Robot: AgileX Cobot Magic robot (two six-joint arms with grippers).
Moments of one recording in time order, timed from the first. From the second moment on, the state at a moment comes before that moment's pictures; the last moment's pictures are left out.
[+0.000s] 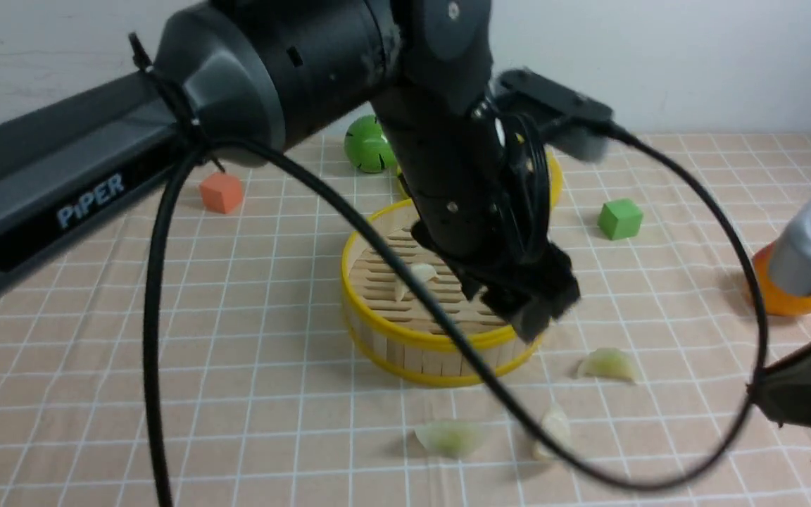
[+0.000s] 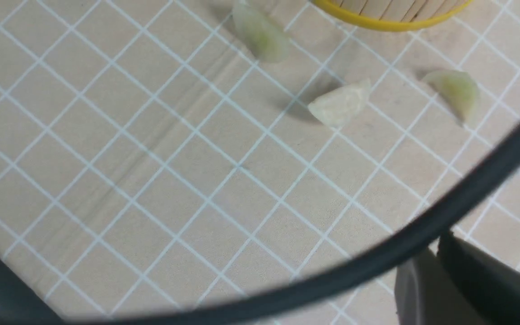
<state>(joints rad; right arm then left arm) 0.51 0.97 -1.03 0.11 1.07 -0.22 -0.78 1.90 -1.89 -0.13 1.24 0.28</state>
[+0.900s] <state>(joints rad) 0.51 0.90 -1.03 0.10 1.16 -0.19 -0.82 2.18 -1.70 0.13 1.00 0.37</state>
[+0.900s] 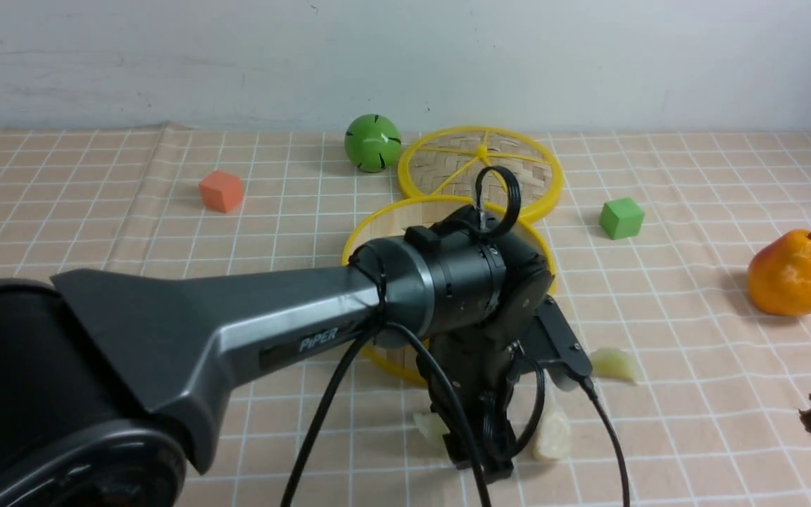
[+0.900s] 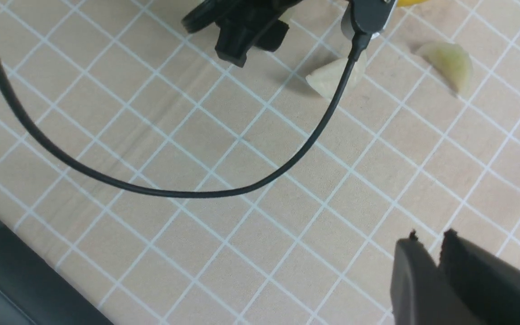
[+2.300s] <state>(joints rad) 0.51 0.91 -1.03 0.14 1.14 -0.19 -0.64 2.34 -2.26 0.01 1.03 -0.17</state>
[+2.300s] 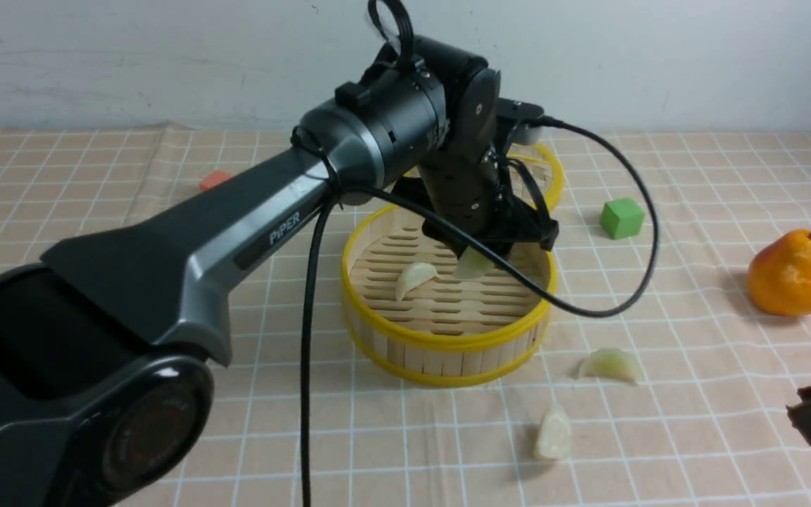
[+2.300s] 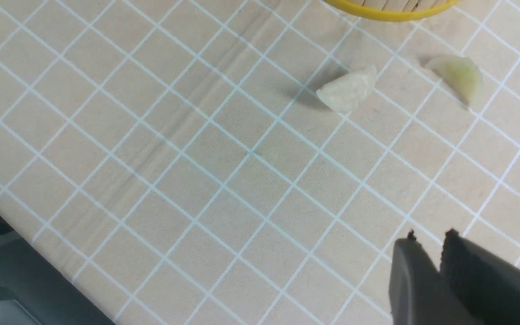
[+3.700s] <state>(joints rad) 0.51 1.58 -1.04 0.16 0.75 0.06 -0.63 1.51 -1.95 0.14 1.25 -0.15</state>
